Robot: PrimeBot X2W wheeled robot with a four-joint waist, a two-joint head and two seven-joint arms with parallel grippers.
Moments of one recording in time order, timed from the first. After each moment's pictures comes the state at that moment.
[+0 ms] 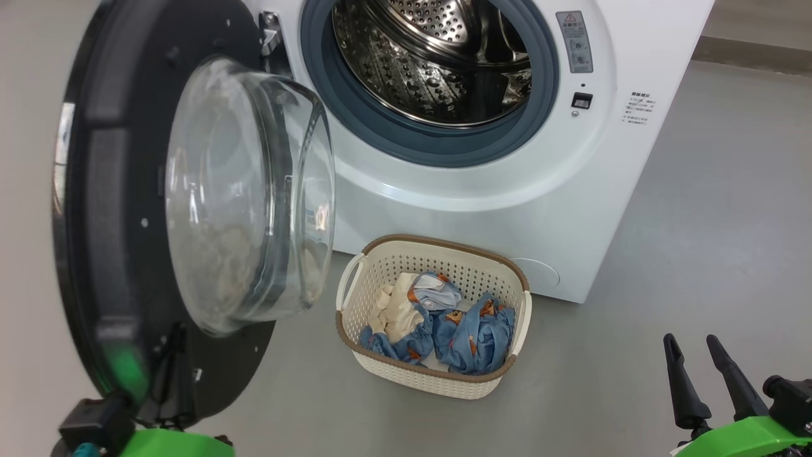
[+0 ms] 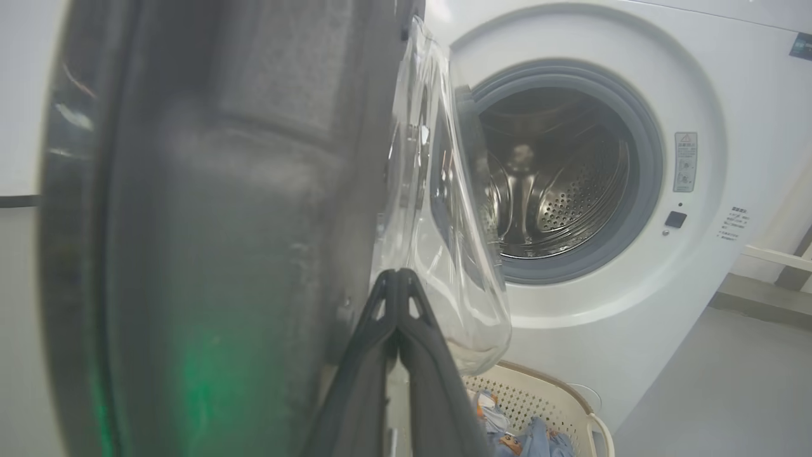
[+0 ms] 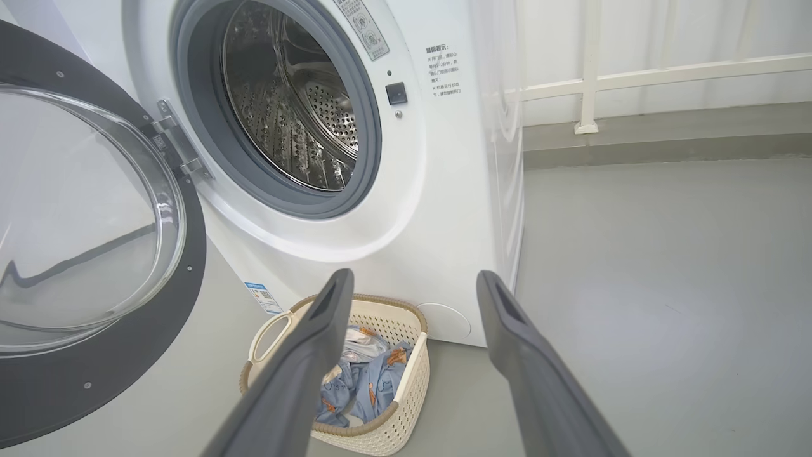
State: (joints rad) left arm -0.10 0.11 -0.07 0.26 -0.37 0.03 -0.26; right arm 0.03 -0.20 0.03 0.29 0.47 0.13 -0.25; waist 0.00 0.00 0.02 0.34
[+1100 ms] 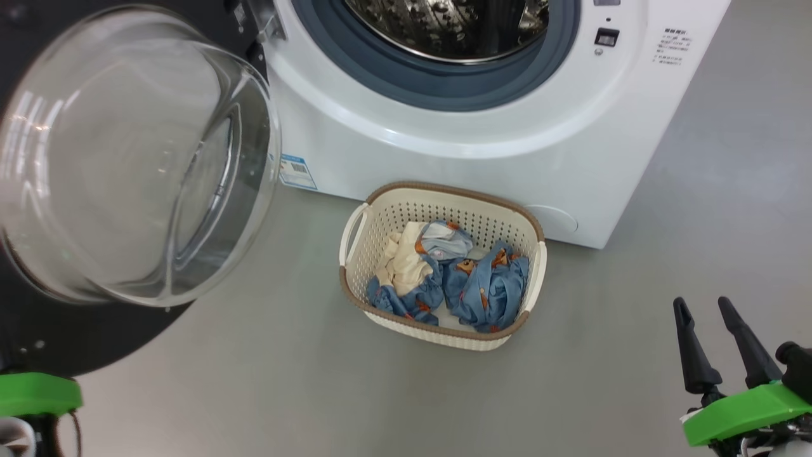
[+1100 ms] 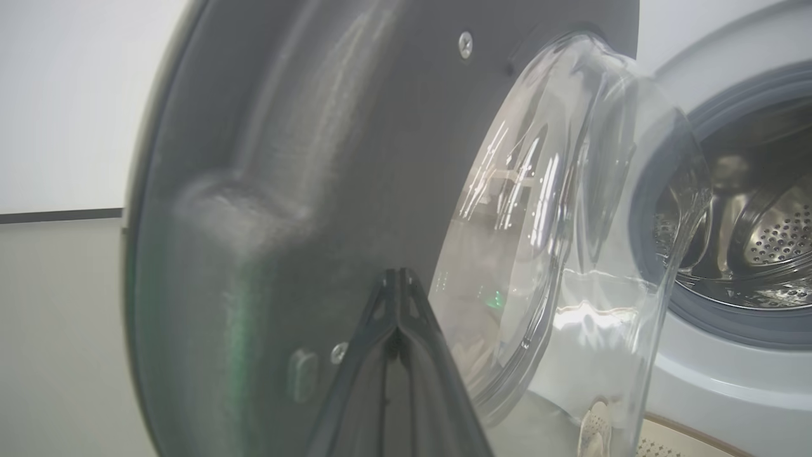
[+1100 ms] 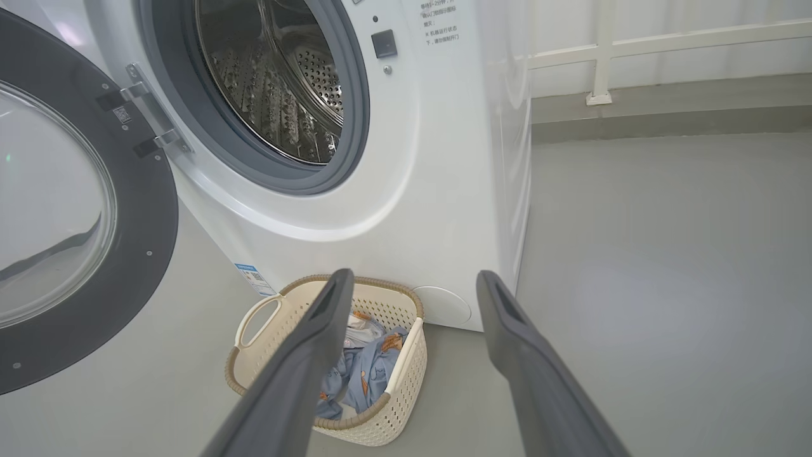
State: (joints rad) left arm -0.30 0.23 0.26 0.46 -0.36 0.03 -0.26; right arm -0.03 -0.24 0.03 0.27 0.46 0.13 -0.25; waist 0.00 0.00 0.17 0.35
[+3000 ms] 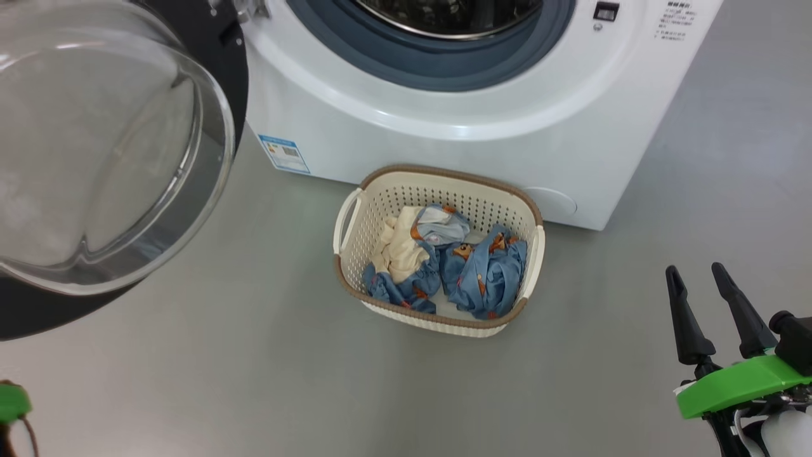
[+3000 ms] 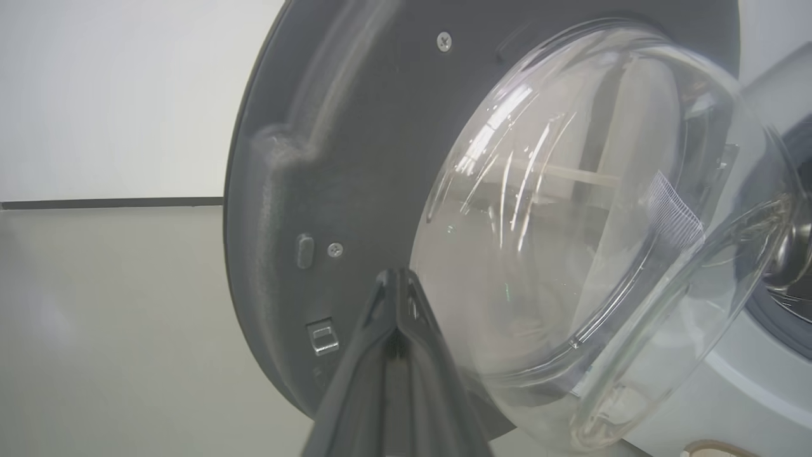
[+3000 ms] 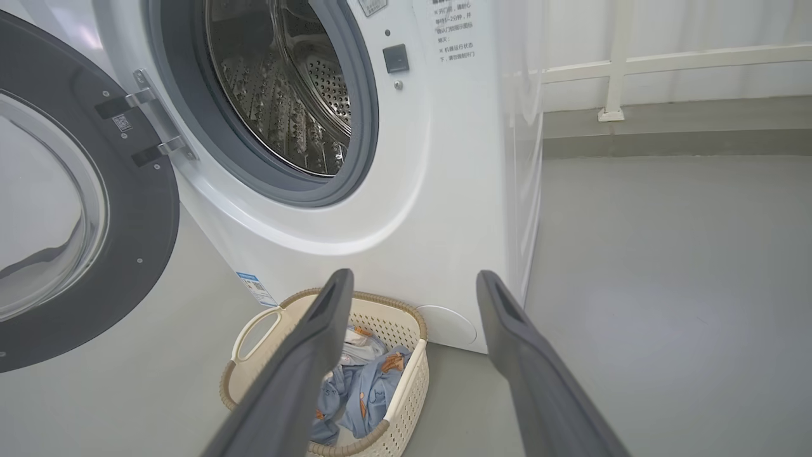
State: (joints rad) left arm -0.42 0.19 0.57 0.59 -0.18 -0.13 -0.26; right arm -0.12 -0.25 0.06 0.27 0.44 0.13 -0.25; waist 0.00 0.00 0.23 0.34
